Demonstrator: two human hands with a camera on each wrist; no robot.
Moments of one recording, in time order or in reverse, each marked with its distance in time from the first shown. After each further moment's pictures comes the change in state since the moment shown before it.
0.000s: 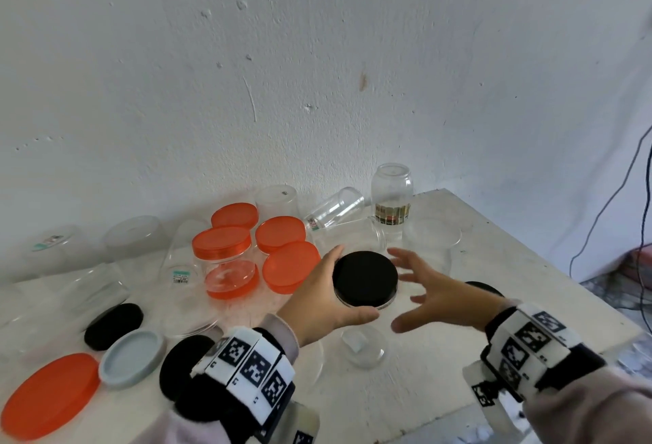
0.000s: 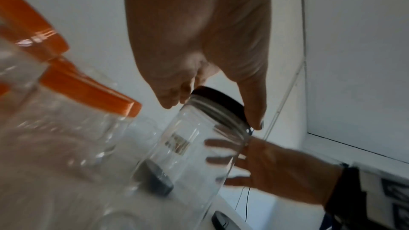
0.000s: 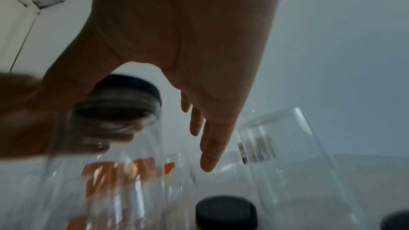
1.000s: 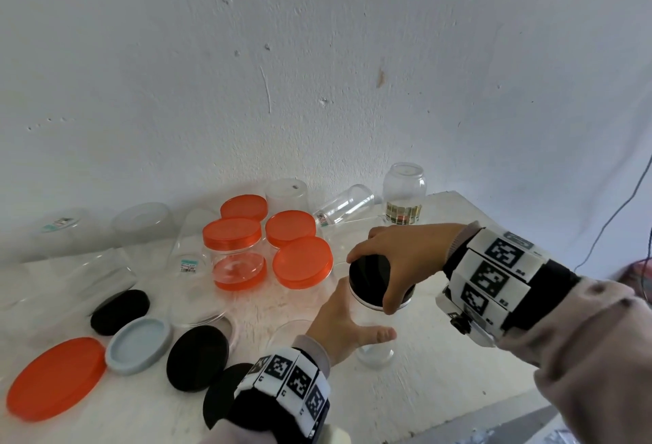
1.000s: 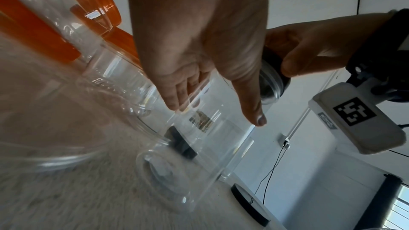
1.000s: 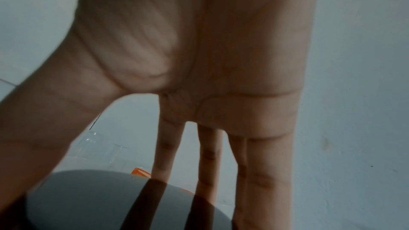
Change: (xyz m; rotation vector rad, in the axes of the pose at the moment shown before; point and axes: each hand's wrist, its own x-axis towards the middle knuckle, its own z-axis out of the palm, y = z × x) left_hand 0.003 -0.033 0.041 -0.290 0.081 0.019; right_hand 0.034 -0.116 0.000 -0.976 -0.257 0.052
